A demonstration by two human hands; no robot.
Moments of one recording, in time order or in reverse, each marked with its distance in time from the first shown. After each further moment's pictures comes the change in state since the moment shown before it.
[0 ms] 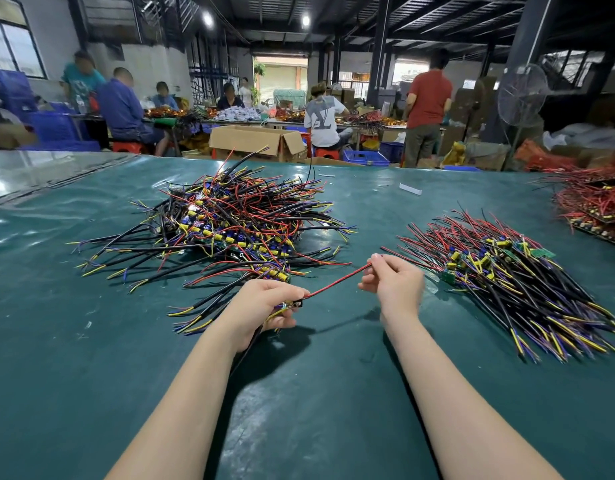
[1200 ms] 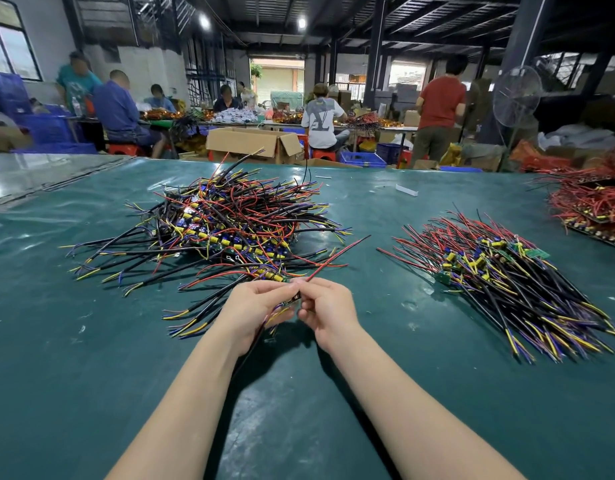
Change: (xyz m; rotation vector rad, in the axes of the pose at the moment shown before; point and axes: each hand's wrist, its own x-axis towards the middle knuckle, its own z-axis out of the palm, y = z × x) left_hand 0.000 -0.001 0.005 -0.115 0.086 0.071; right_hand -0.050 0.006 0.051 0.174 -0.364 0.463
